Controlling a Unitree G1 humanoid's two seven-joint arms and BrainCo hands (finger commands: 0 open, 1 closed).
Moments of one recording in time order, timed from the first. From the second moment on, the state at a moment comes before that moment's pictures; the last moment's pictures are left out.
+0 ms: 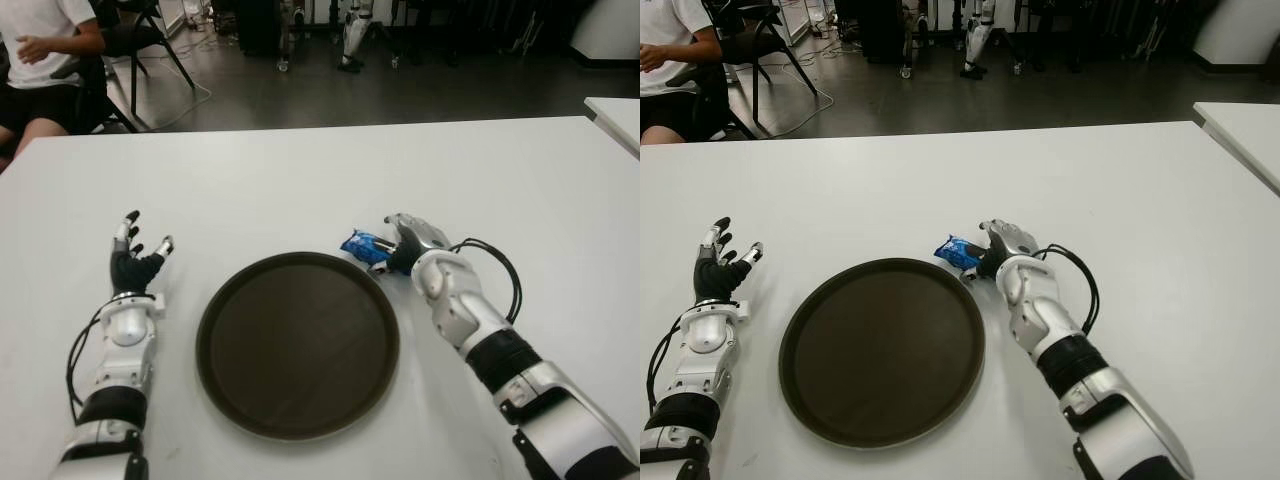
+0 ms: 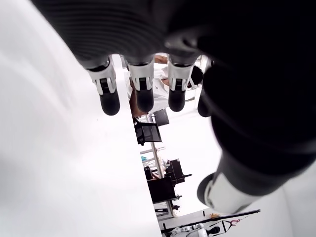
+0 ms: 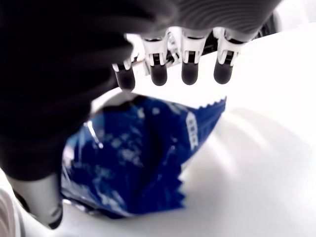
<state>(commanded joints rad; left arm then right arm) -0.34 0.22 0.18 0.80 0.04 -0.36 0.24 -0.58 -0.17 0.48 0.53 -0.72 0.40 0.10</state>
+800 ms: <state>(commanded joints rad) -0.32 0.21 0.17 0.77 0.06 -0.34 0.26 -0.68 -0.25 0.58 0.52 -0.73 0.42 0.49</state>
